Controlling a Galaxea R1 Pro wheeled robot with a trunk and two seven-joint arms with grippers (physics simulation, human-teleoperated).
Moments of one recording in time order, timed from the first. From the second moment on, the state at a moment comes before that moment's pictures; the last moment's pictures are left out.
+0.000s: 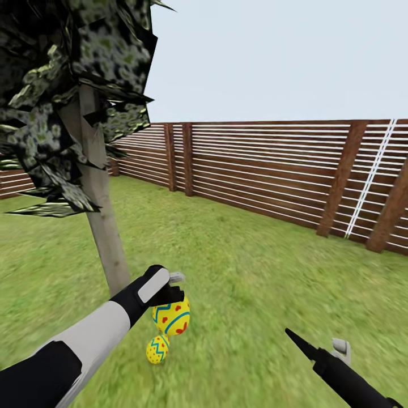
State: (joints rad) left arm -0.93 -0.04 -0.64 -0.57 1.18 0.78 0.70; right arm 0.02 0.08 -0.59 -1.57 -0.34 0.75 1.04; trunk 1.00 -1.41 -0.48
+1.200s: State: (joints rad) left arm -0.93 -0.04 -0.64 -0.57 1.18 0.78 0.69; right arm 0.02 0.08 -0.54 -1.57 -0.34 0.75 0.97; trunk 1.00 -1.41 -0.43
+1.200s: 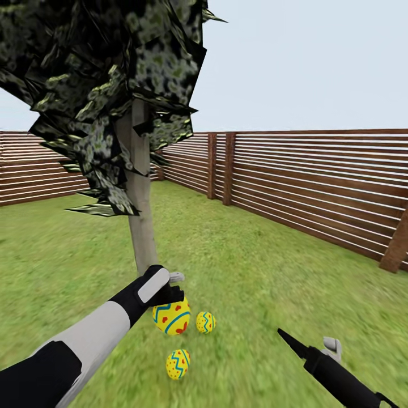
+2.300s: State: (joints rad) left arm -0.93 -0.04 -0.64 -0.57 1.18 0.78 0.69; right arm 0.02 0.08 -0.53 -1.57 -0.34 0.75 0.96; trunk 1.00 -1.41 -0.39
